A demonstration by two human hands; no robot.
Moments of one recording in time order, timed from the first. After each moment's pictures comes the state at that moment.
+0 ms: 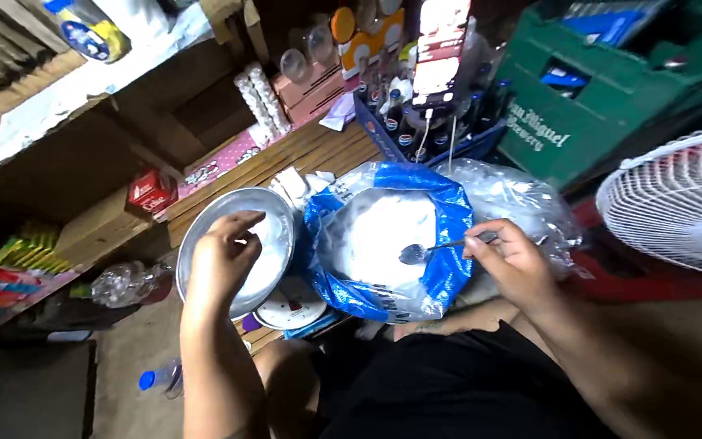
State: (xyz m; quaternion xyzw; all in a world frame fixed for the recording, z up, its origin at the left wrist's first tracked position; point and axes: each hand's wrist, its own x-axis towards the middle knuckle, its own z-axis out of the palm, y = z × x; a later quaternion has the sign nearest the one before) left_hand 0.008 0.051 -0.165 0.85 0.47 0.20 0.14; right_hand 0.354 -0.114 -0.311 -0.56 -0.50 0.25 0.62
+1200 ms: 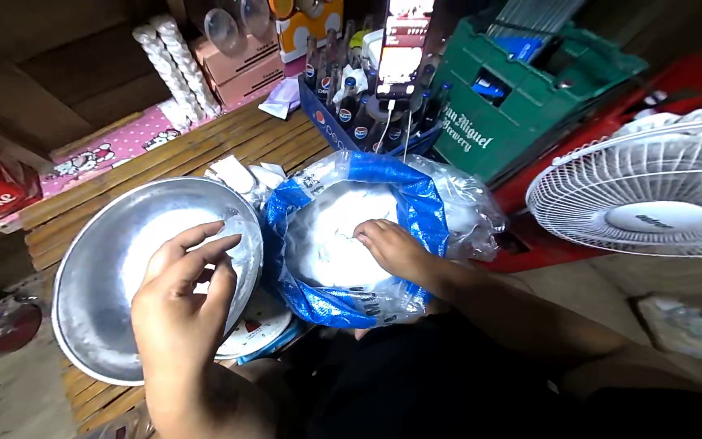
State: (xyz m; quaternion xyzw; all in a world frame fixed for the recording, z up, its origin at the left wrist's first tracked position) left_hand -0.005 0.048 -0.225 0.80 0.43 0.37 0.20; right_hand 0.296 -0.022 -0.339 -0.65 -0.72 0.09 0.25
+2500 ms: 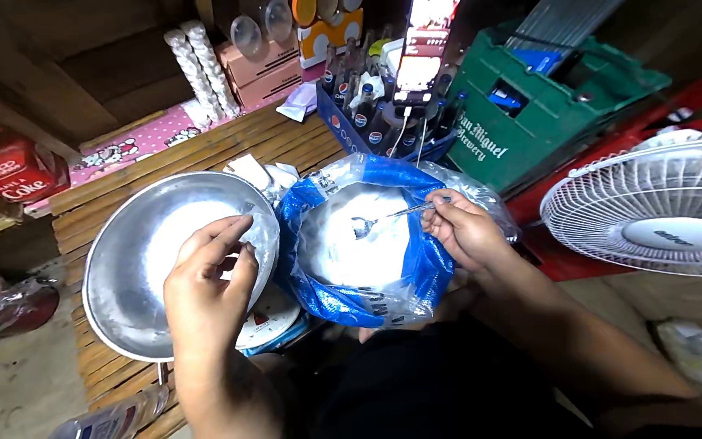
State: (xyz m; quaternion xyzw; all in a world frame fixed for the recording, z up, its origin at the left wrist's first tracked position) left_hand 0.001 0.042 -0.226 0.77 0.44 0.40 0.23; right_hand 0.336 -0.050 -0.285 -0.55 -0.30 0.45 0.63
